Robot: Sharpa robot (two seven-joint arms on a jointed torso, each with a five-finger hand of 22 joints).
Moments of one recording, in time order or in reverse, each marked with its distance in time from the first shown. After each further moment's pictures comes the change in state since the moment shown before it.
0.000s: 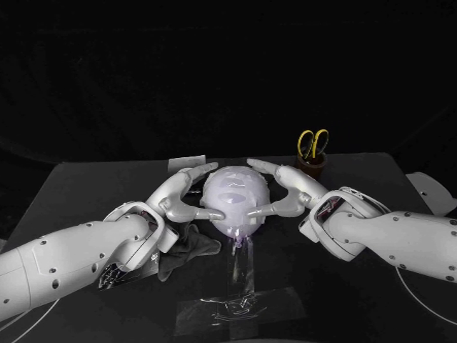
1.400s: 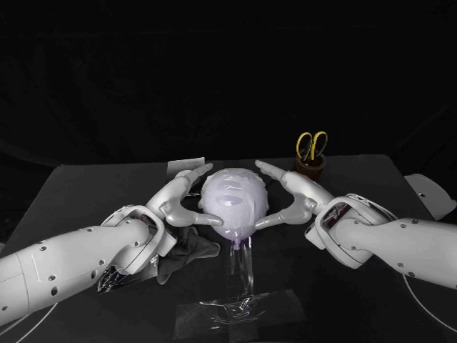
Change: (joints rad) left arm -0.003 -0.004 -0.001 0.009 -0.068 -0.037 -0.087; left_hand -0.009 -0.020 -0.012 0.001 -0.004 -0.103 -0.009 -0.035 -0.031 -0.124 -0.060 -0.012 -0.012 -0.047 0.003 -0.004 -0.007 0.000 -0.004 -0.004 0.000 -0.004; right arm -0.015 -0.044 -0.001 0.026 0.028 -0.010 -0.016; right_hand 0.019 -0.086 -0.076 0.003 0.000 -0.096 -0.008 -0.016 -0.022 -0.109 0.006 -0.006 -0.003 -0.082 0.009 -0.015 -0.012 0.000 -0.006 -0.002 0.000 -0.009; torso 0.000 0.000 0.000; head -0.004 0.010
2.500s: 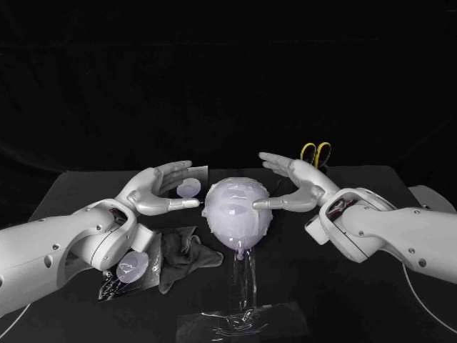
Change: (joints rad) left arm 0.092 -0.171 0.003 0.116 0.370 0.115 0.006; left_hand -0.002 0.010 0.024 -0.001 0.000 0.155 0.012 0.071 0.066 0.192 0.148 0.048 0.027 0.087 0.075 0.026 0.025 0.000 0.067 0.007 0.020 0.021; right arm 0.089 0.001 0.007 0.026 0.233 0.022 0.044; right_hand -0.210 0.005 -0.015 0.001 0.028 0.081 0.006 0.022 0.021 0.055 -0.003 0.003 0.001 0.029 -0.001 0.006 0.005 0.000 -0.022 0.004 -0.007 -0.016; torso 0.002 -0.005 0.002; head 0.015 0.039
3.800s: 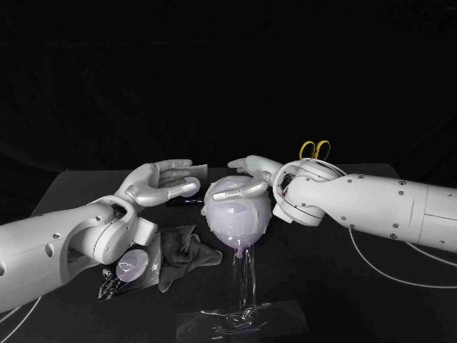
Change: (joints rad) left arm 0.008 0.018 -0.001 -0.021 0.162 0.010 0.024; left_hand 0.005 0.086 0.109 -0.002 0.000 0.150 0.013 0.068 0.054 0.243 0.002 0.041 0.011 0.151 -0.012 0.058 0.040 0.000 0.135 -0.001 0.045 0.034; right arm 0.096 0.297 0.002 -0.216 -0.191 0.299 -0.442; right_hand -0.243 0.029 0.031 0.000 0.080 0.007 0.001 -0.004 0.001 -0.026 0.002 -0.004 0.000 -0.011 0.002 -0.002 0.000 0.000 -0.007 0.000 0.000 -0.003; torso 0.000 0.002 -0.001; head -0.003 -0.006
